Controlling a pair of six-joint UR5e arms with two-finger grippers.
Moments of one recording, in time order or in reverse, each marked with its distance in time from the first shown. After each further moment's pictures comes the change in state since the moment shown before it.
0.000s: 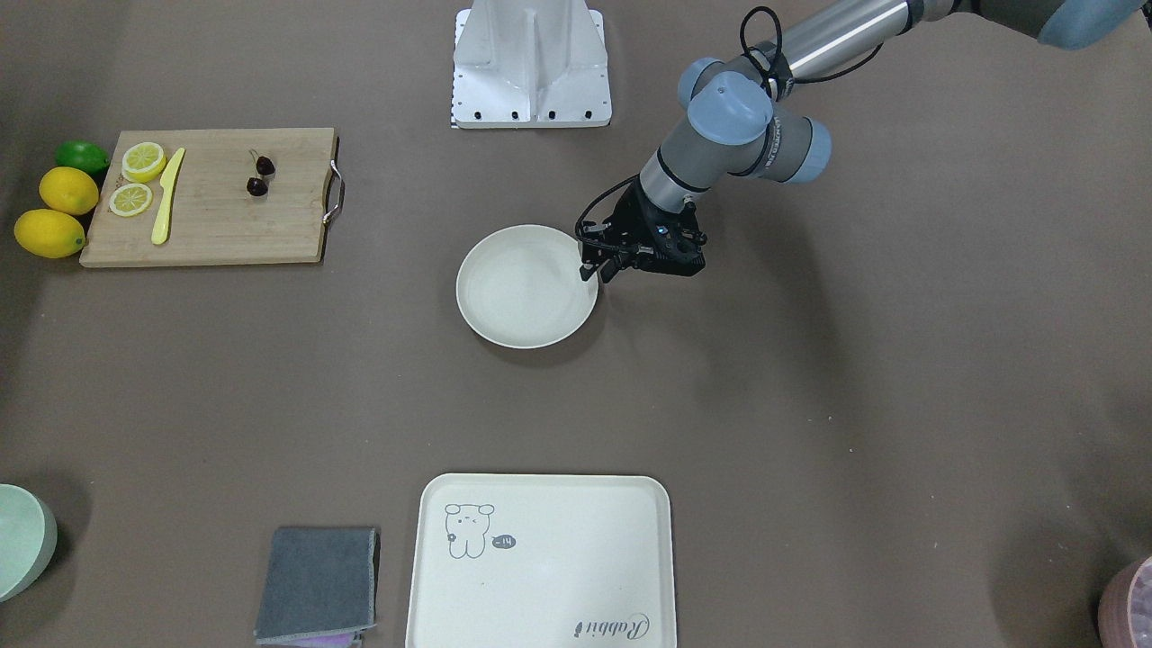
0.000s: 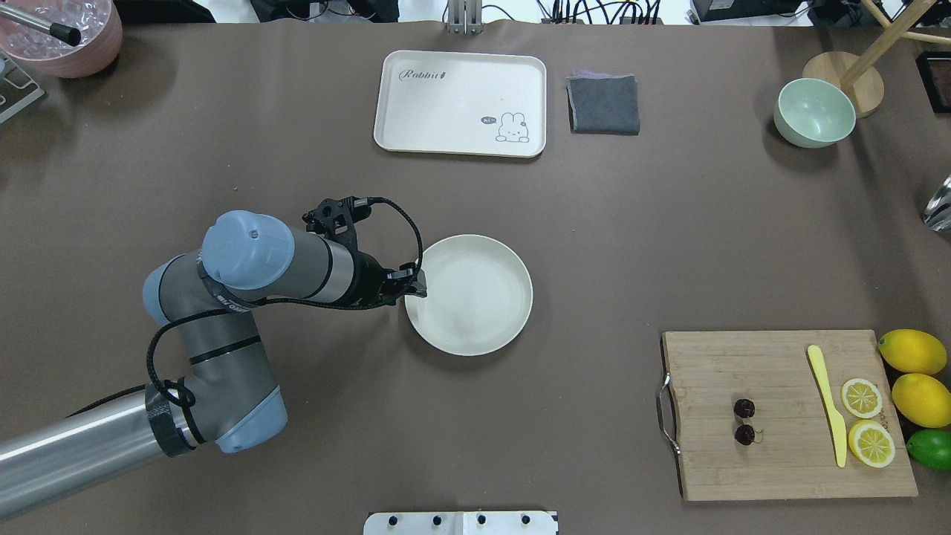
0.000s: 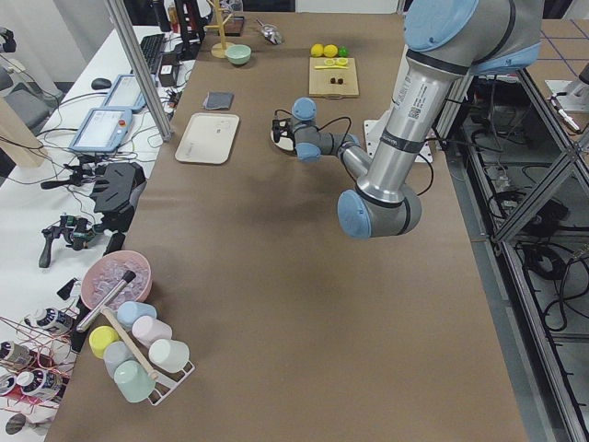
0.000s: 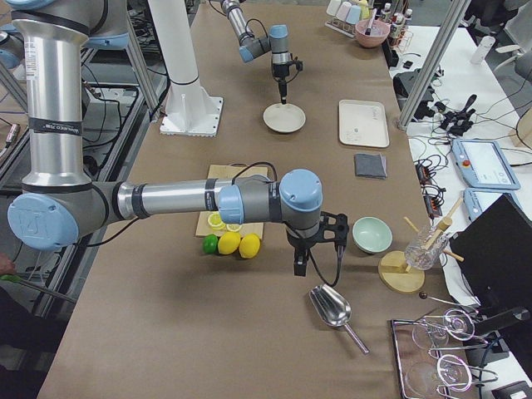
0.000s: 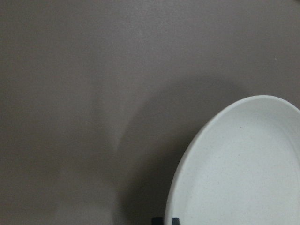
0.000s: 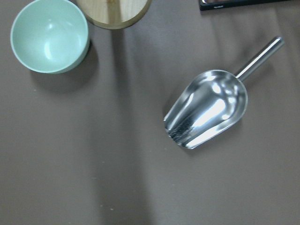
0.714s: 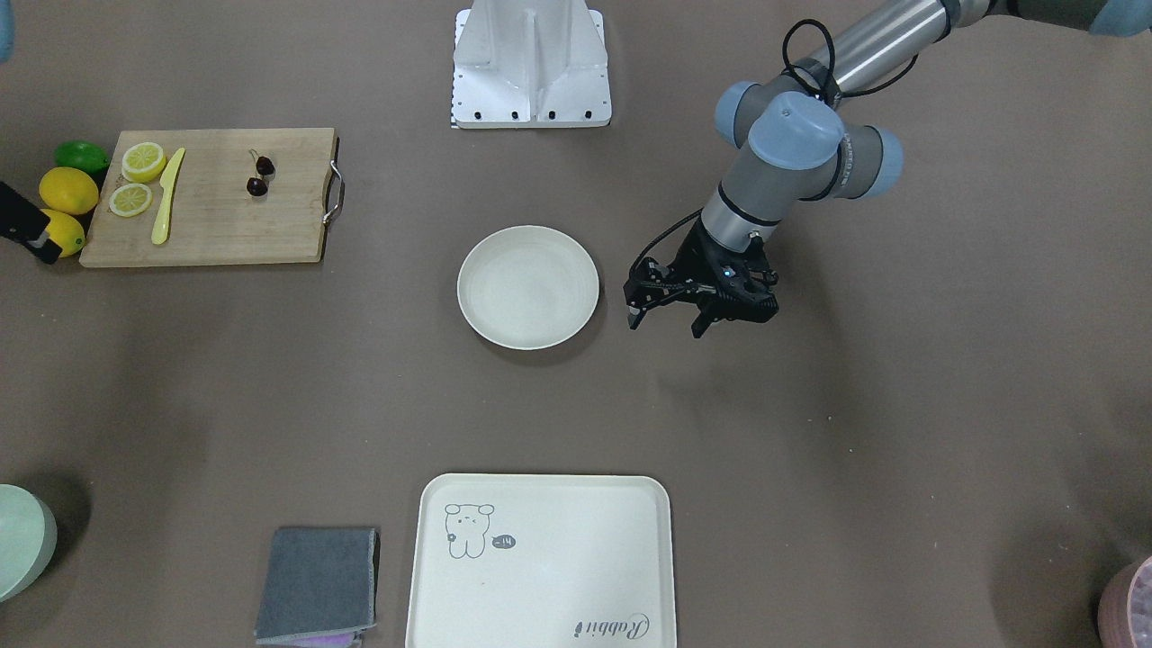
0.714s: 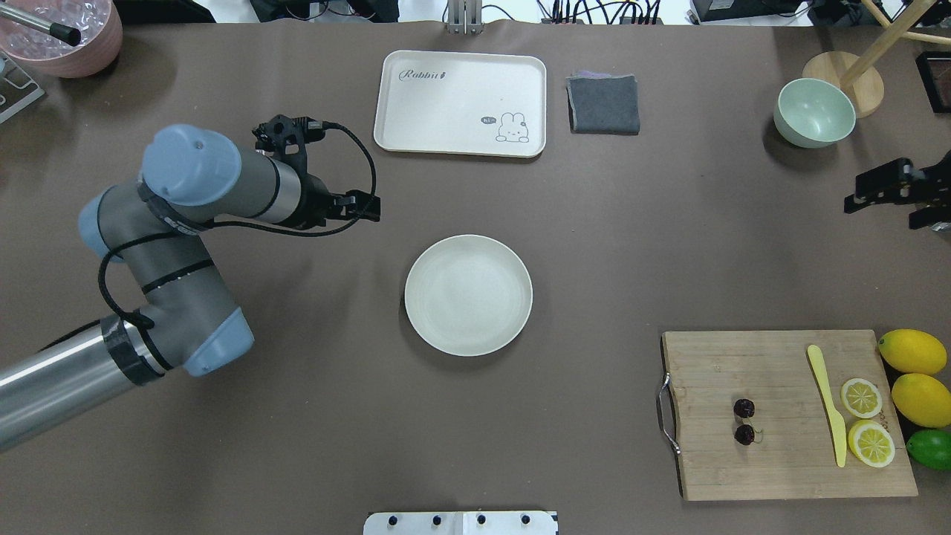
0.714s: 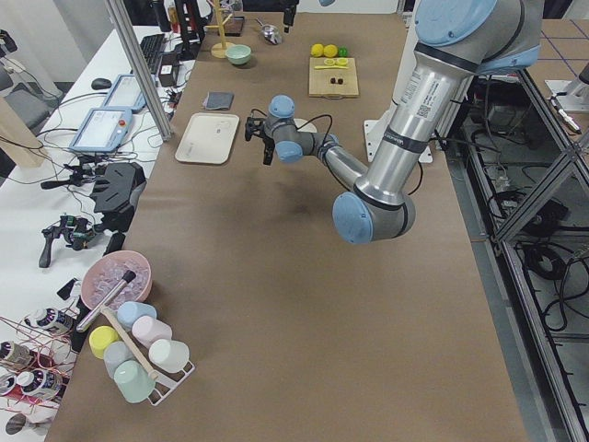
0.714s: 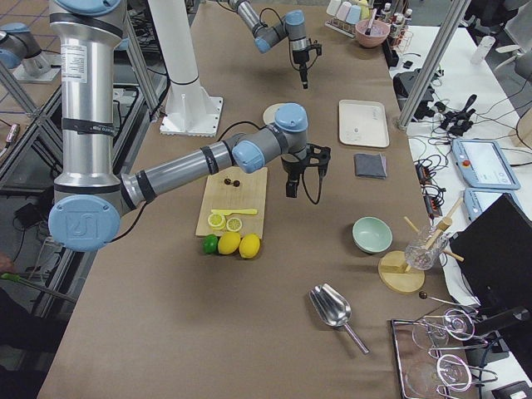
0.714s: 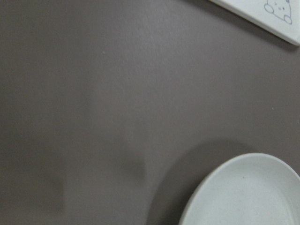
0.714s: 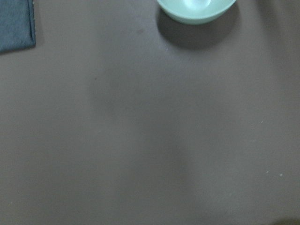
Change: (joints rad) left arm -0.197 0.008 -0.004 0.129 -0.020 0.339; right arm -0.459 -0.020 0.245 0.208 -0.109 0.681
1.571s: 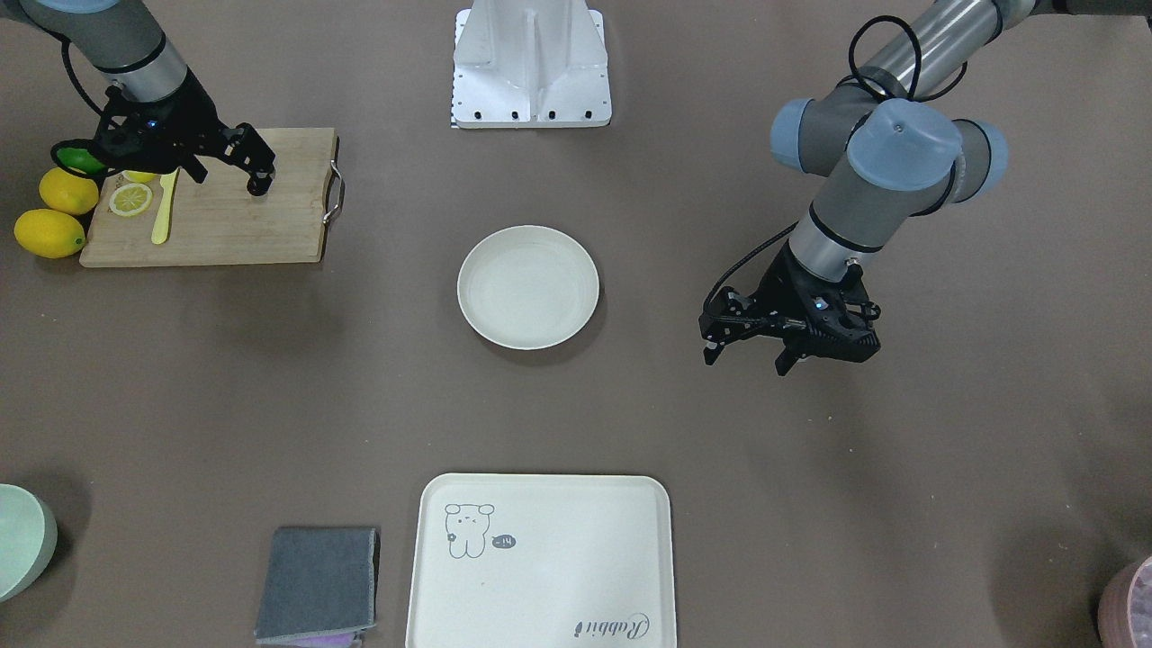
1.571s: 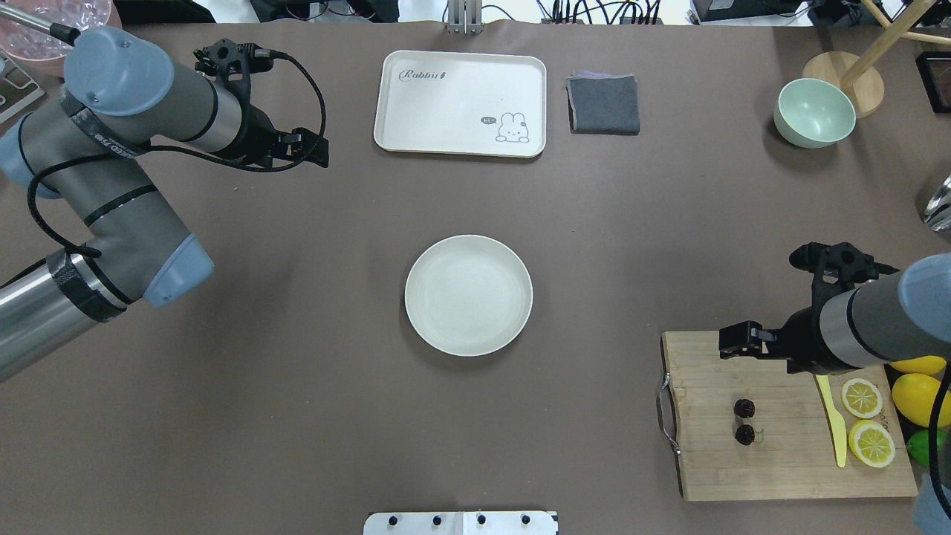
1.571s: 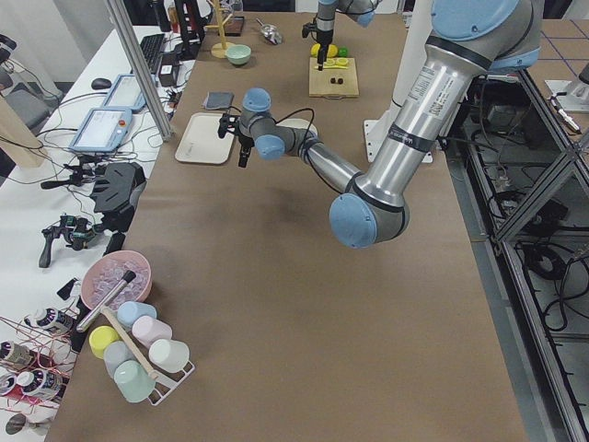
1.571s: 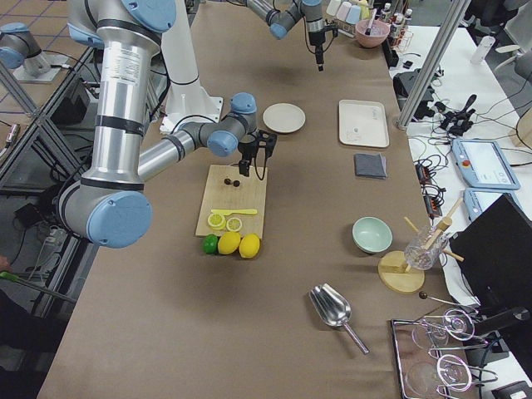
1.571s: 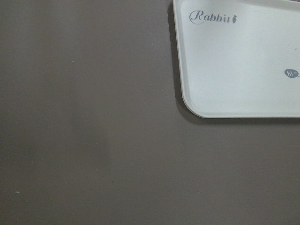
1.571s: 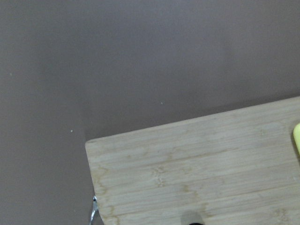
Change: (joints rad) left arm -0.132 -0.003 -0.012 0.093 -0.087 0.132; right arm -0.571 -0.111 0.142 0.111 -0.315 0.454
